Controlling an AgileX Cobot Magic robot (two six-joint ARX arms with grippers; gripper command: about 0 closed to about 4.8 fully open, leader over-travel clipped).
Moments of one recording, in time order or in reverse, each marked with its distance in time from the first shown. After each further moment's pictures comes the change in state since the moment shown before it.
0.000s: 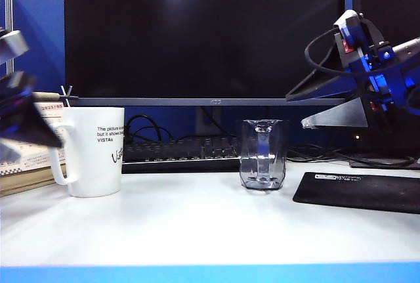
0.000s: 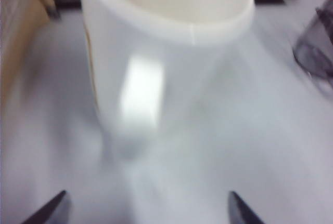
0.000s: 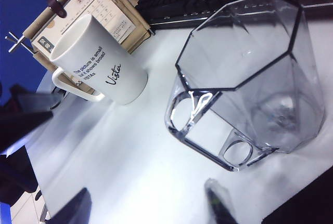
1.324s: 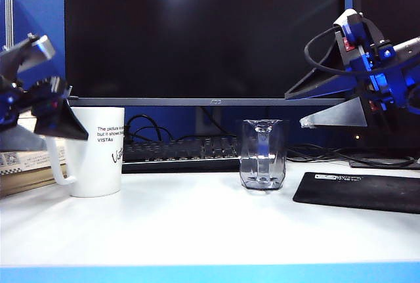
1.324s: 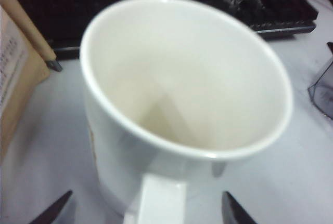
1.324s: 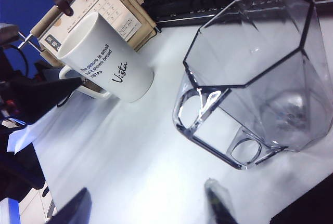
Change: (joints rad) left arm 0.000 0.261 0.100 0.223 -0.004 0.000; right arm 0.000 0.000 0.000 0.000 -0.021 0.008
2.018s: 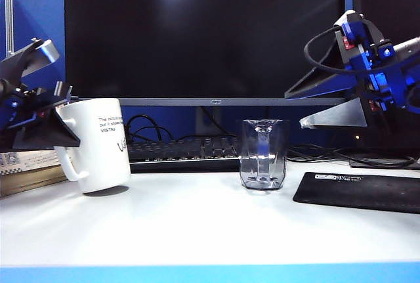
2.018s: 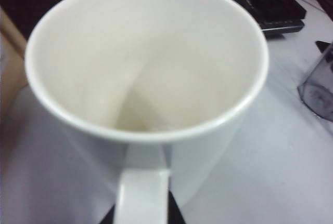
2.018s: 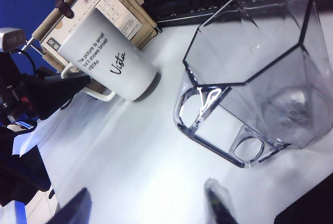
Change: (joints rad) left arm 0.000 0.035 0.000 0.049 0.040 0.001; right arm 0.000 0.000 0.000 0.000 -0.003 0.029
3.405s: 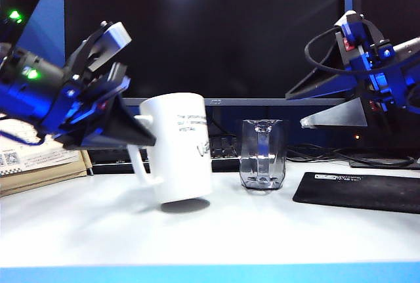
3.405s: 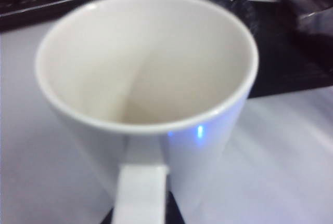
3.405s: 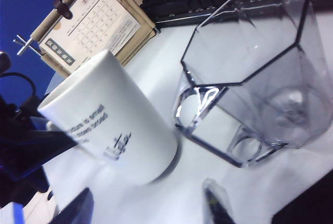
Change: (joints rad) left arm -0.305 0.005 0.041 -0.039 0.043 0.006; right arm -0.002 0.000 0.000 0.000 0.013 0.000
